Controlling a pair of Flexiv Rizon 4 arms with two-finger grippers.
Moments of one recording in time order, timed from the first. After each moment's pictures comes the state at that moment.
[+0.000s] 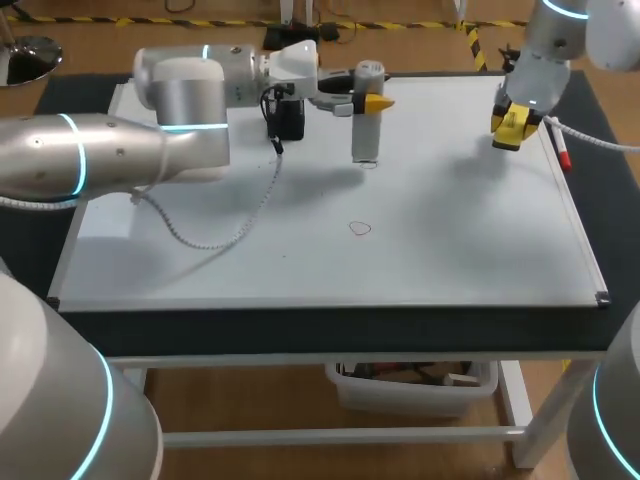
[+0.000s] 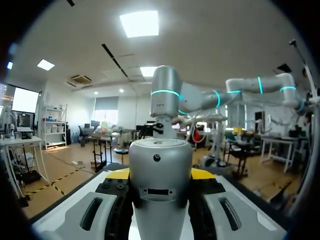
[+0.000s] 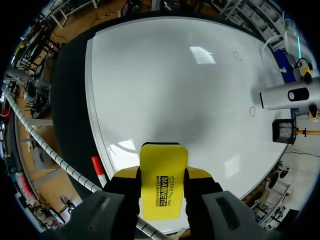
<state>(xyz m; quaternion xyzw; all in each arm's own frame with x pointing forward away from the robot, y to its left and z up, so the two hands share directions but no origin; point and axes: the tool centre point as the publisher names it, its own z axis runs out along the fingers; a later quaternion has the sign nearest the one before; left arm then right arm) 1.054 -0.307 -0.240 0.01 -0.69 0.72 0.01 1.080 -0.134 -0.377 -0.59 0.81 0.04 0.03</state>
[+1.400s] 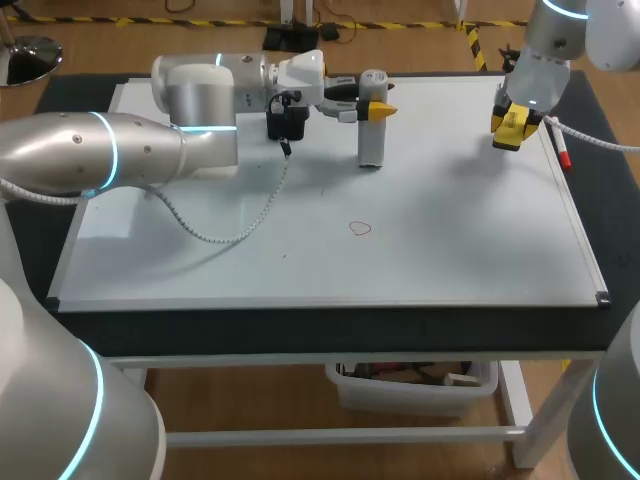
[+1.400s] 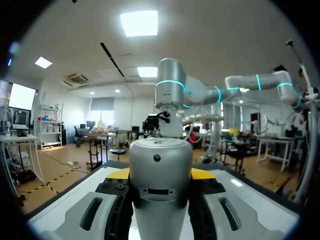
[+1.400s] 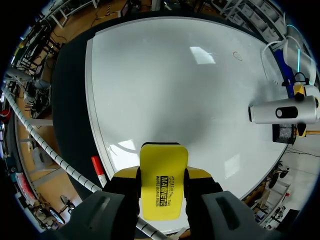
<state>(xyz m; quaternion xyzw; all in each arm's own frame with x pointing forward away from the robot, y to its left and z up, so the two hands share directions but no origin) 1.078 -0.318 -0.276 0.00 -0.69 0.73 0.03 1.080 -0.134 -0.377 -0.59 0.81 0.04 0.03</state>
